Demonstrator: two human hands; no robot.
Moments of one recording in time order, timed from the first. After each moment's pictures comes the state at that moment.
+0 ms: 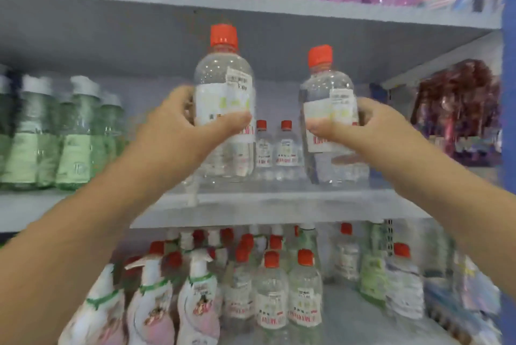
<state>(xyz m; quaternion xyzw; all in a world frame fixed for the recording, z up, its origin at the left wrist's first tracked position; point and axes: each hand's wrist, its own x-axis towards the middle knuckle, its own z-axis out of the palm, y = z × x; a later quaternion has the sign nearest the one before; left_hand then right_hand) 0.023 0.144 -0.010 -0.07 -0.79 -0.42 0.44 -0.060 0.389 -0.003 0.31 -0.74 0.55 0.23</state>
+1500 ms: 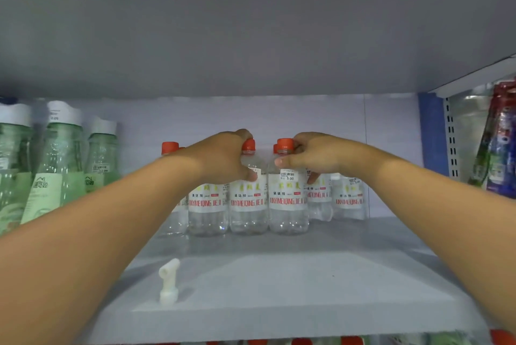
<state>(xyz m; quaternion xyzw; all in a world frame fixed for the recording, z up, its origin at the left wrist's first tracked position) -0.176 0.083 0.056 0.00 -0.96 -0.03 0.28 -0.282 0.278 0.061 0.35 -0.89 0.27 0.12</state>
